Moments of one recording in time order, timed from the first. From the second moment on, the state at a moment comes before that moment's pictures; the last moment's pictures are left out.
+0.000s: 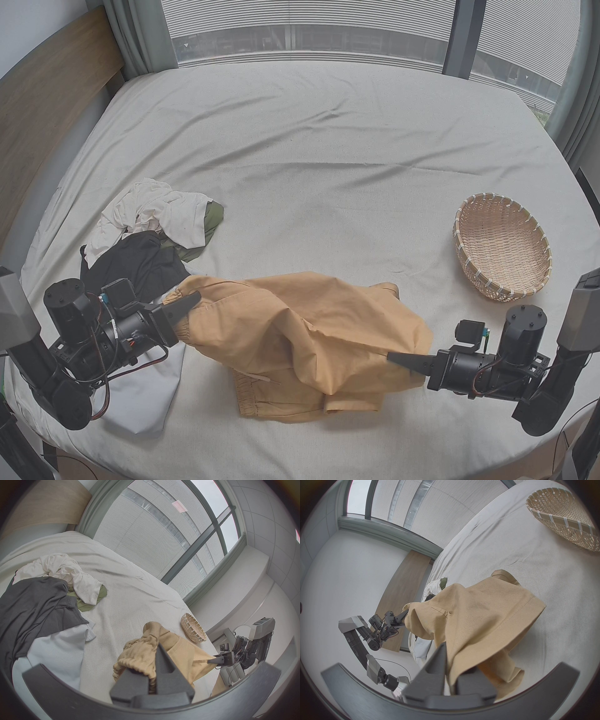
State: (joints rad) left arm -0.22 1.90 -0.26 -1.54 -0.42 -0.42; right arm 0.47 2.01 -0.19 -1.54 0.46 0.63
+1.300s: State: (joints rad) left arm -0.26 1.82 -0.26 -1.54 -0.45 -0.46; right arm 0.44 1.91 -0.19 -1.54 0.45 0.59
